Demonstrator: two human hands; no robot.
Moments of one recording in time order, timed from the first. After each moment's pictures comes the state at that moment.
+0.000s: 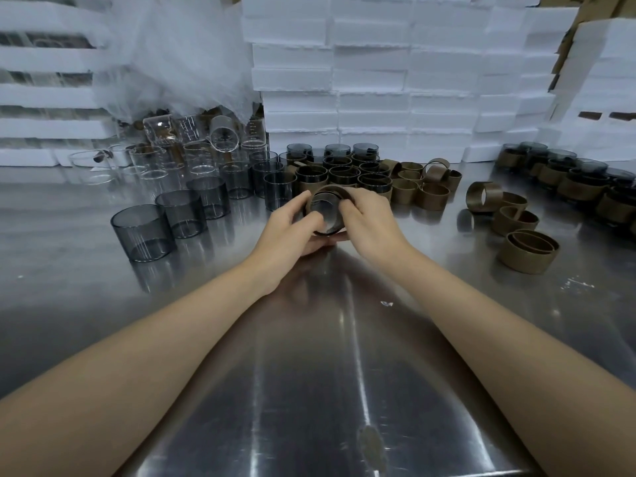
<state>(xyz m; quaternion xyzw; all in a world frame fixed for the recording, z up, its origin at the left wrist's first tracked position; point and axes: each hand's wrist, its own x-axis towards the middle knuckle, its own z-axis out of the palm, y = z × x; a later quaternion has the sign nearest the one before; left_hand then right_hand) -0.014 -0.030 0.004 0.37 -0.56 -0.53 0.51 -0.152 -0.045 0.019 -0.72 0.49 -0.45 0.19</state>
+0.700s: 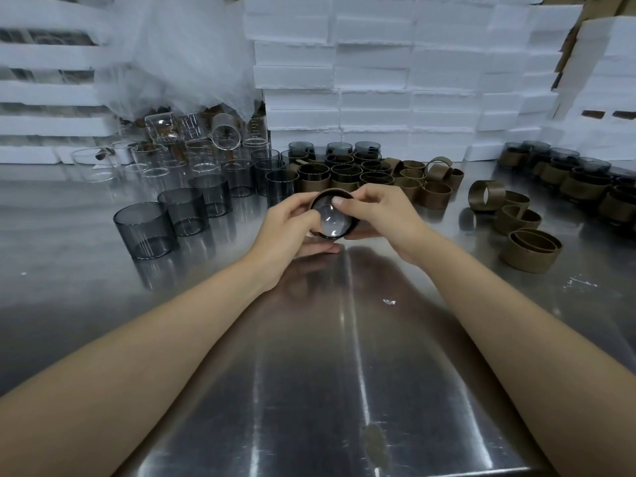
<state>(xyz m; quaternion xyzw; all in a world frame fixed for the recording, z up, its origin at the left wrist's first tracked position) -0.011 -0.029 0.005 0.38 -0.53 -0.54 0.53 -0.176 -0.052 0.022 -0.61 0.46 -0.48 0.42</state>
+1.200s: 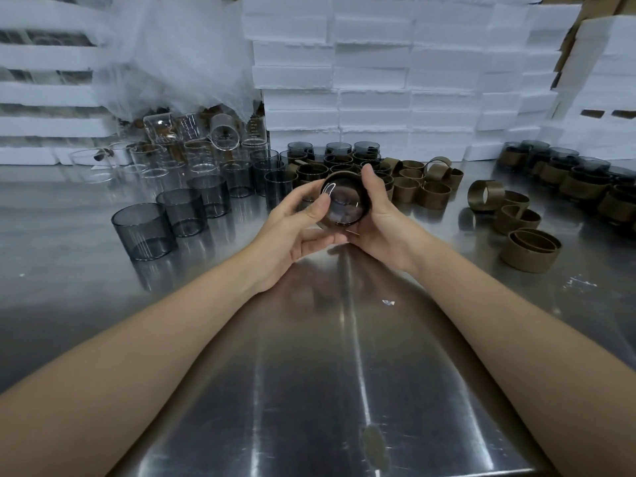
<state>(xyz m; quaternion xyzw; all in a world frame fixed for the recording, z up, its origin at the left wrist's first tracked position) -0.007 -0.030 0.008 0.30 -0.54 -0.61 0.50 -0.170 -0.058 0.013 -0.52 0.32 -0.48 0.64</state>
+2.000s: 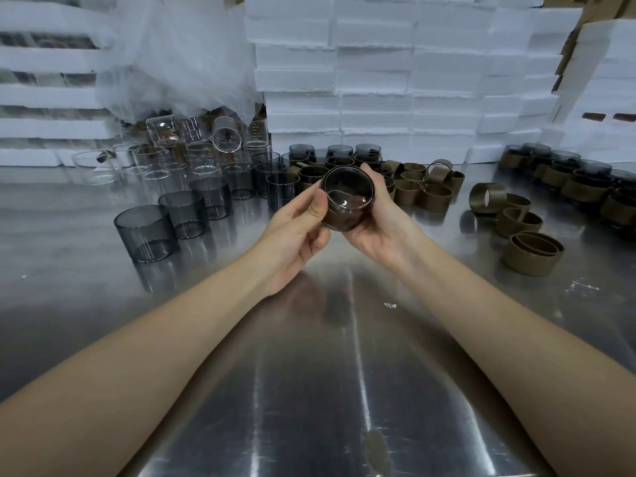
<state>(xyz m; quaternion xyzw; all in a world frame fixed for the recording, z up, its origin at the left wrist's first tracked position) -0.013 -0.038 0.001 0.25 -0.51 -0.63 0.52 -0.152 -0.058 0.026 -0.28 0.26 -0.59 0.71</state>
